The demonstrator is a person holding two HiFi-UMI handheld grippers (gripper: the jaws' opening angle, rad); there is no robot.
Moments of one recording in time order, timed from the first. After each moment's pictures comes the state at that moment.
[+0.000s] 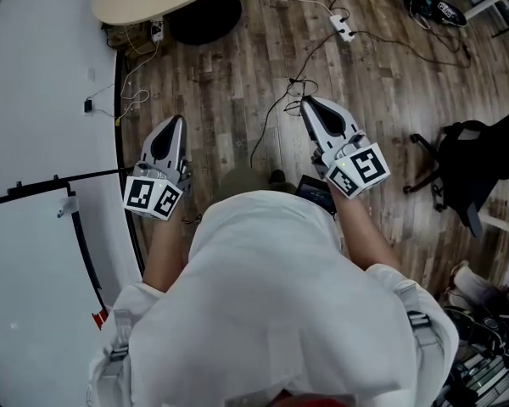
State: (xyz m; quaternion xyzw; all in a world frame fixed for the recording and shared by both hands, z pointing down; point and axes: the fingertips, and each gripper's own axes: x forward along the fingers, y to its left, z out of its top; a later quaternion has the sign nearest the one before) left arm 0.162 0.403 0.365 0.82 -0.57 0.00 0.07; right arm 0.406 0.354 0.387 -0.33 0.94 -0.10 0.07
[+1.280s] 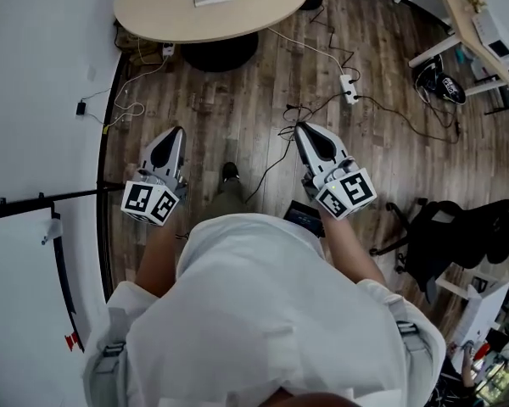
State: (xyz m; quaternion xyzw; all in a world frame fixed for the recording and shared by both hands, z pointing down) left arm 0.004 0.249 0.382 0.78 -0.62 -0.07 0.10; right arm 0.246 0.177 0.370 -0.26 0.96 -0.09 0.02
